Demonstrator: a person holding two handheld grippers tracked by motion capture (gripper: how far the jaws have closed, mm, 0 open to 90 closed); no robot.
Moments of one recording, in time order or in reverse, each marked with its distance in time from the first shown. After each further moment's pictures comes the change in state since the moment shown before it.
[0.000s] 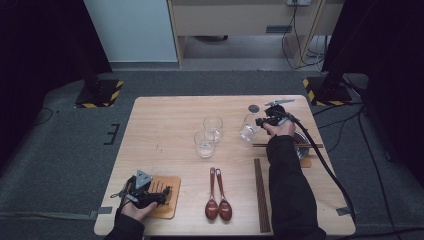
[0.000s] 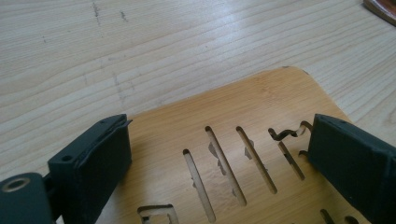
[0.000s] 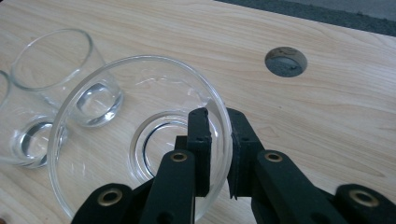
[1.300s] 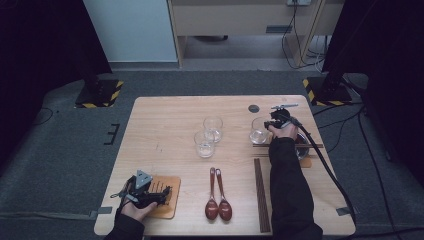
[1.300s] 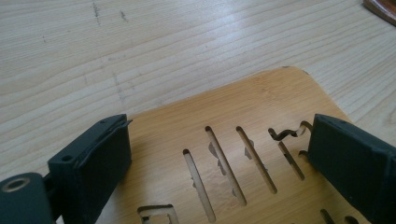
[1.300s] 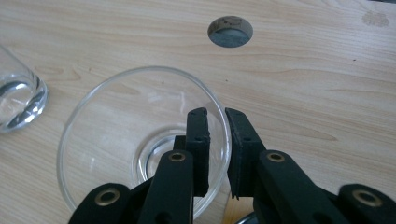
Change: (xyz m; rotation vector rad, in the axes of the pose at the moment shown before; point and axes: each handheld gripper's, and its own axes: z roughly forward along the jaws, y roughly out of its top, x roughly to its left) left arm 0.000 0.000 0.000 0.000 0.000 0.000; right arm -0.028 -0.021 0.020 0.022 -0.145 0.085
